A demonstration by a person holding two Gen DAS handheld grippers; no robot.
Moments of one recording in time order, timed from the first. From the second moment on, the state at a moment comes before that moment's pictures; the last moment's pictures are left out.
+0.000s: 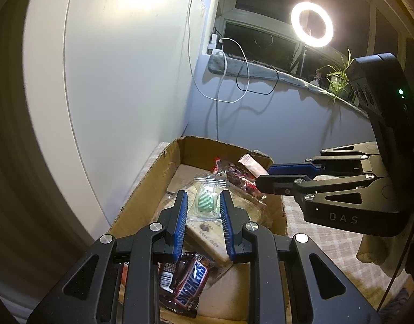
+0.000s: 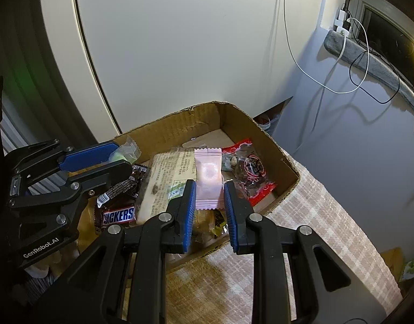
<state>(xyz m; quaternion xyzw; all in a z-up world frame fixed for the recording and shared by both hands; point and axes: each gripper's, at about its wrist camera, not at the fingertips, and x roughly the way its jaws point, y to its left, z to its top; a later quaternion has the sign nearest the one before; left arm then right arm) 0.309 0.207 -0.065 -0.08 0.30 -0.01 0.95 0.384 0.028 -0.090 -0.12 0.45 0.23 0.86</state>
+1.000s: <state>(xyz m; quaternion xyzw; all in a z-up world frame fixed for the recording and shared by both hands) 0.305 0.209 -0.061 -0.08 0.28 0.03 0.96 0.376 0.027 -0.087 -0.14 0.43 0.21 0.87</state>
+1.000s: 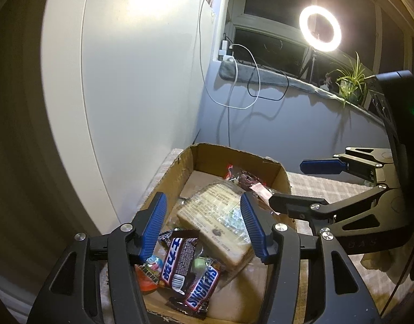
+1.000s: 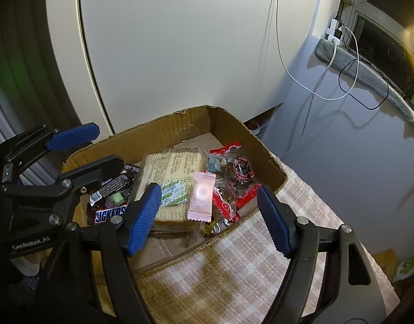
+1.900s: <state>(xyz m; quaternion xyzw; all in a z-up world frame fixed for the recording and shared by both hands) 0.281 0.195 -0.044 -0.04 0.25 0.06 0.97 0.338 -0.010 -0.070 -0.08 0.39 0.16 0.91</state>
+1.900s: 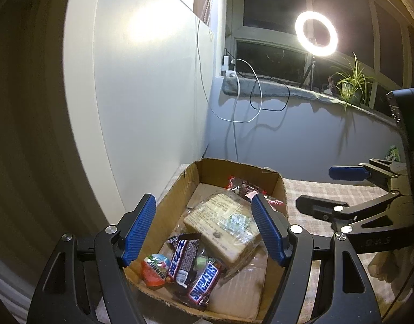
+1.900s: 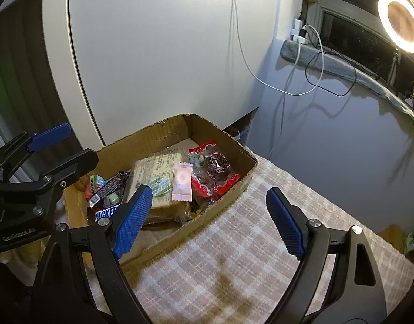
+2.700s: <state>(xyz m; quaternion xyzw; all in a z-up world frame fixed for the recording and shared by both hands) 0.212 0.155 -0.029 -0.05 0.24 0.09 0.97 0.240 -0.033 -0.033 -0.08 0.31 0.10 0.94</state>
